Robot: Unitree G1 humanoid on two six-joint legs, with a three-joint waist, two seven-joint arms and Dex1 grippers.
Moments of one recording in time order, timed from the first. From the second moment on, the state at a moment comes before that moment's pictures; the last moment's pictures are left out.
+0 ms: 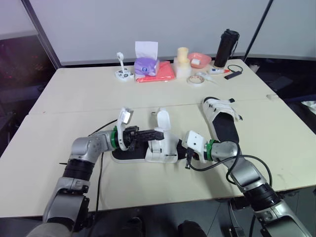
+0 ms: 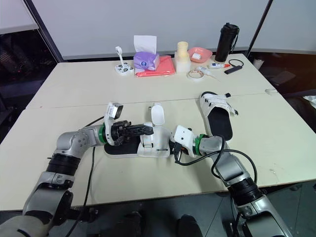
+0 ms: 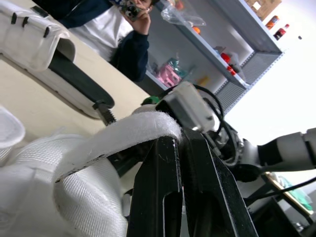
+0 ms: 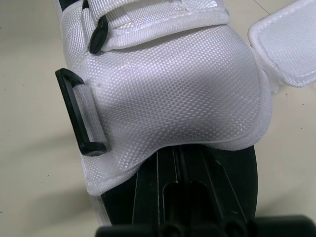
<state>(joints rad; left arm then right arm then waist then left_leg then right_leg) -0.69 0.37 -0.04 0.36 -0.70 0.80 -1.29 -0.42 -0.53 0.29 0.00 -0.02 0.20 0.91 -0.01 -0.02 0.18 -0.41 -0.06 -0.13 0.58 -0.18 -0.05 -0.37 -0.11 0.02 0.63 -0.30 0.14</state>
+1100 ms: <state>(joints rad) -0.79 0.26 0.09 0.70 -0.46 0.41 -1.00 -0.33 -0.58 0.26 -0.11 -0.02 0.23 0.89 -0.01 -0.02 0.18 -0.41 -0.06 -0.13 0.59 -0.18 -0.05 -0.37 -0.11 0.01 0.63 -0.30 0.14</state>
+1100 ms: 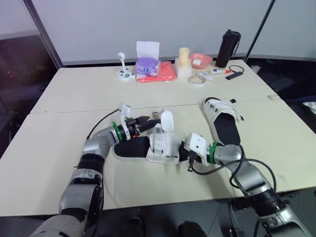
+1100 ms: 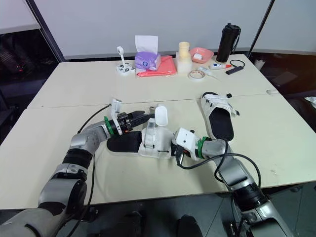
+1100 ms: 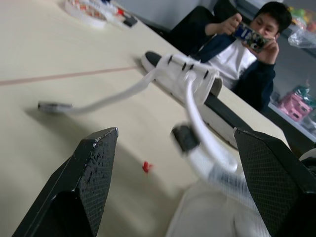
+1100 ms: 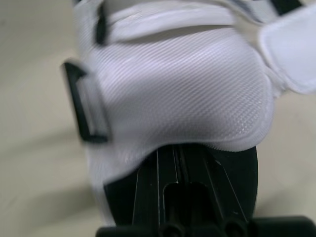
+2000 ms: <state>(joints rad) -0.88 0.22 0.07 0.83 -0.39 0.40 -1.07 -0.32 -0.59 0.24 -0.10 0.00 0.23 0.89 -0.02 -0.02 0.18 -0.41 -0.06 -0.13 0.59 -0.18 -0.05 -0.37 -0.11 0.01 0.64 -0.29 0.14</state>
